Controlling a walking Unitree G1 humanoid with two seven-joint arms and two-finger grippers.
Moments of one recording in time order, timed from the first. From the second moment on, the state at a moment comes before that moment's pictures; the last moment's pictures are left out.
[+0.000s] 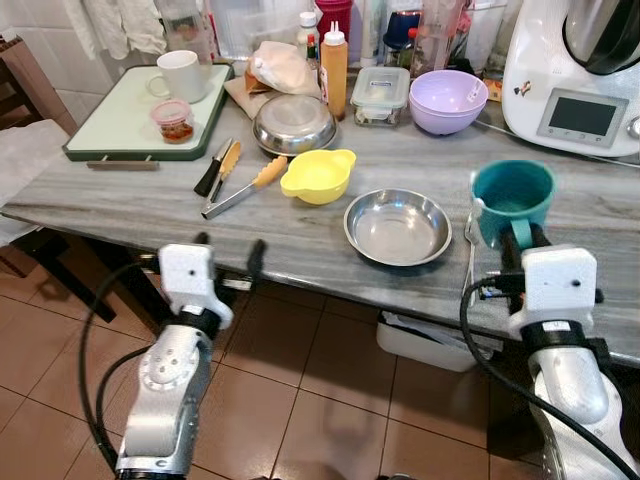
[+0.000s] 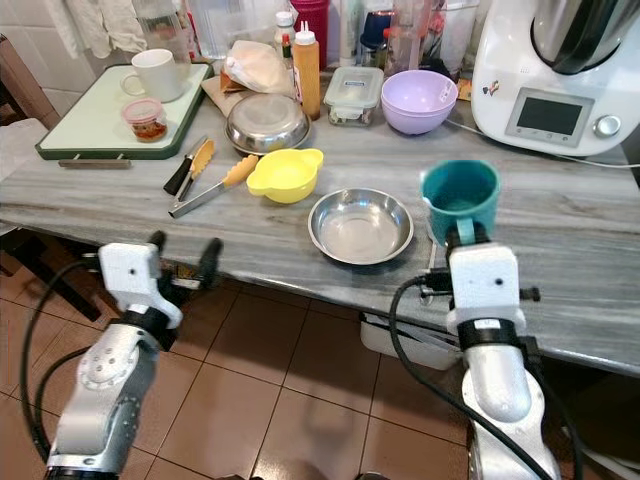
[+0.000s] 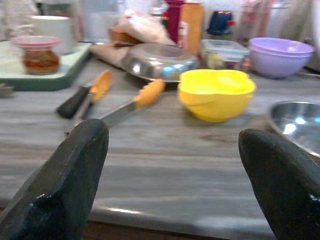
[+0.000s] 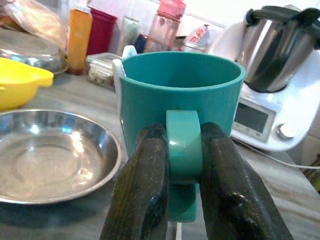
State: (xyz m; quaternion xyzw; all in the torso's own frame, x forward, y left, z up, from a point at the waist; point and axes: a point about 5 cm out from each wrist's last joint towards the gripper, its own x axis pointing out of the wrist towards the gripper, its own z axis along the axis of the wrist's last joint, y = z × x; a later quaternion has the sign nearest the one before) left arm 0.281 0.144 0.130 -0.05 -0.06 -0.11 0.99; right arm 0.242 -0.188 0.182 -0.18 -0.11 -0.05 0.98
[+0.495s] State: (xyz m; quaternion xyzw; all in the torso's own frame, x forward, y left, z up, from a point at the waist) left arm 0.278 0.131 0.128 -0.07 -0.06 -0.16 0.98; right arm 0.246 -0.187 0.189 -0.19 -0.12 -0.05 0.97
